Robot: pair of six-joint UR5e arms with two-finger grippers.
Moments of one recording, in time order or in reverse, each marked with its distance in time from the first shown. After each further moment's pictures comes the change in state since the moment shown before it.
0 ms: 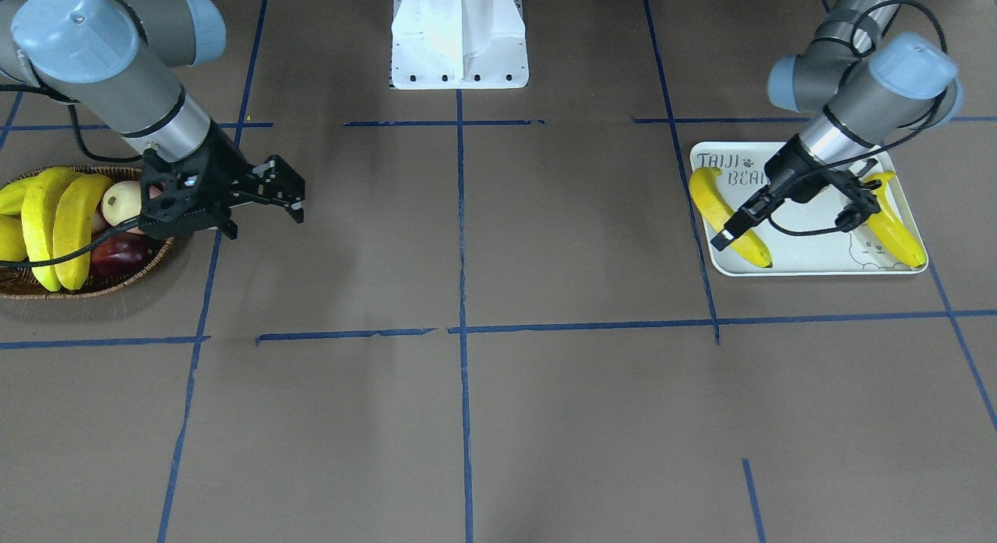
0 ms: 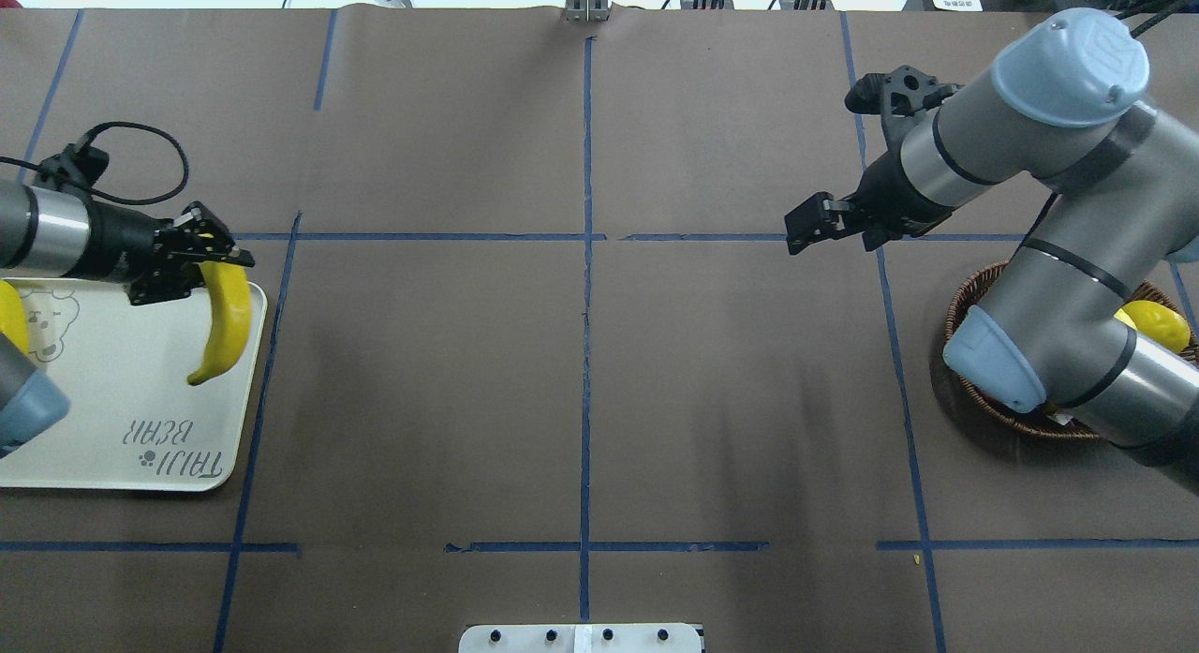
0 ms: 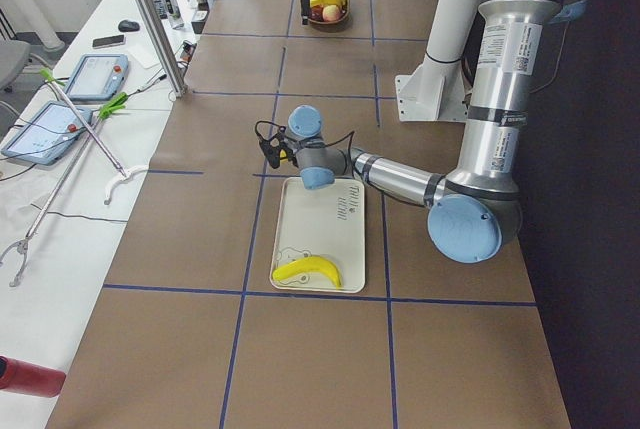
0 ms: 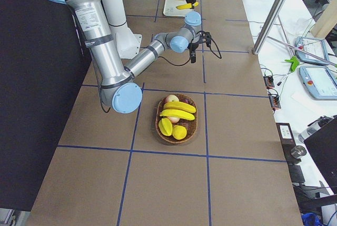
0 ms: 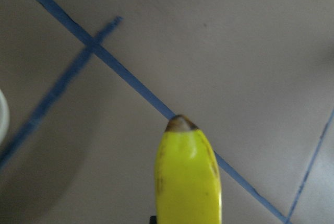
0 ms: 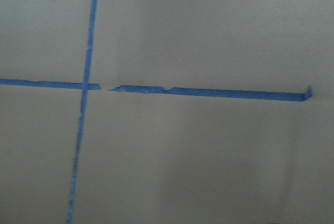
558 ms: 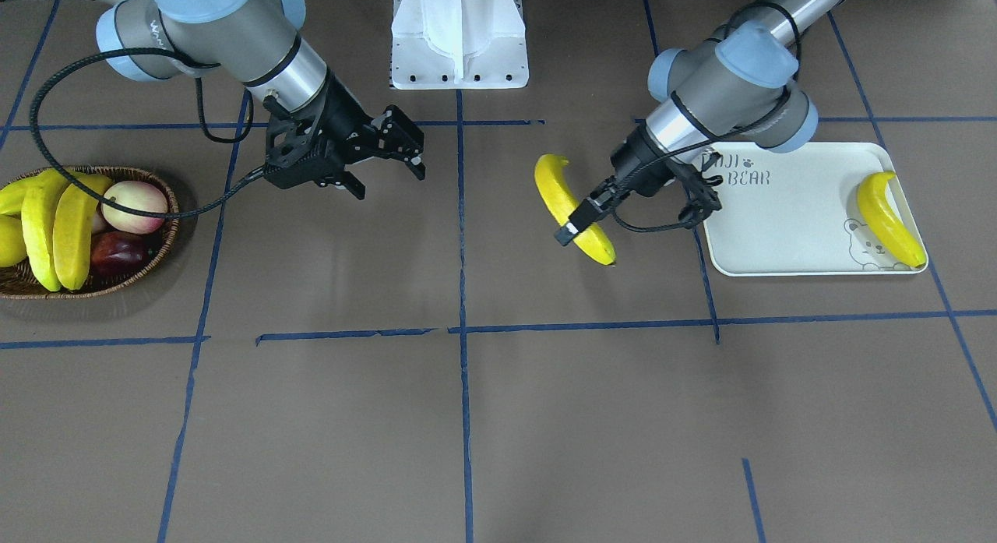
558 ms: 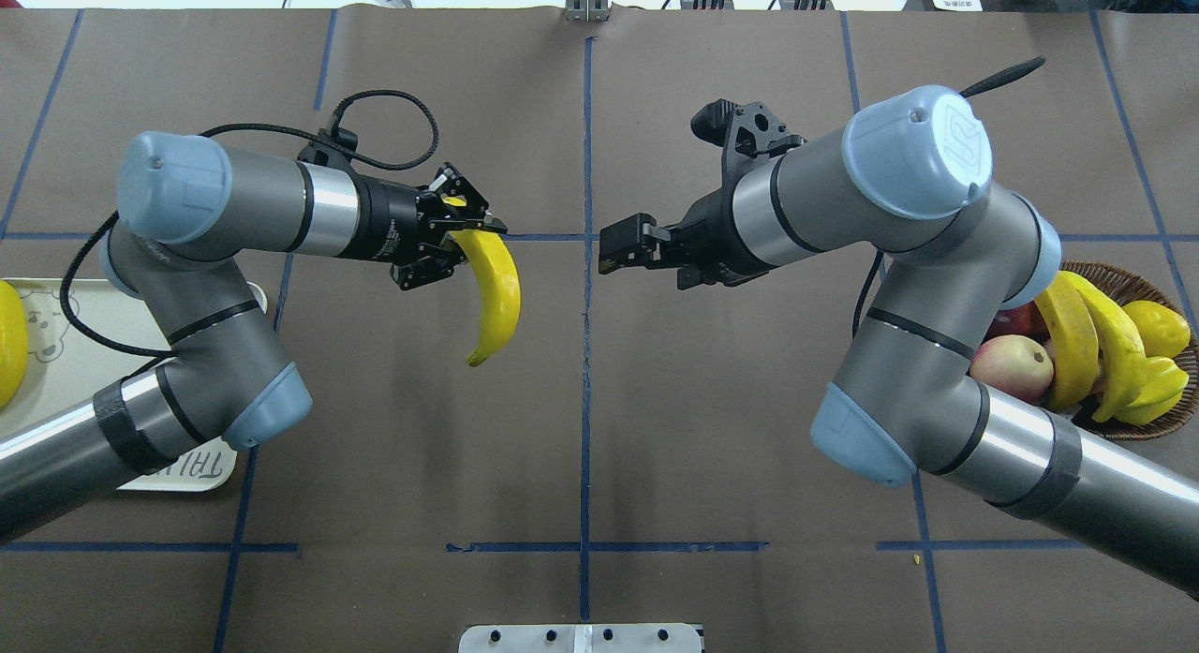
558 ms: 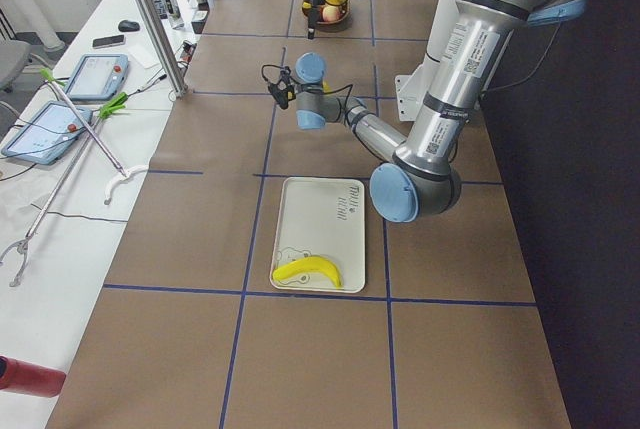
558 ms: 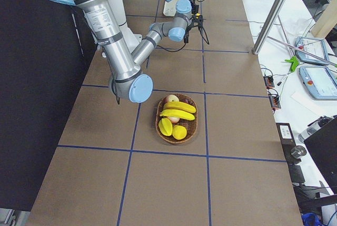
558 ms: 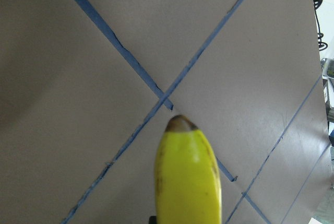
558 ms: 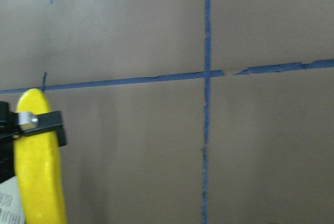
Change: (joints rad) left arm 0.185 -0.290 -0.004 0.008 0.205 -0.353; right arm -0.151 0.168 -0.022 0.160 -0.067 0.382
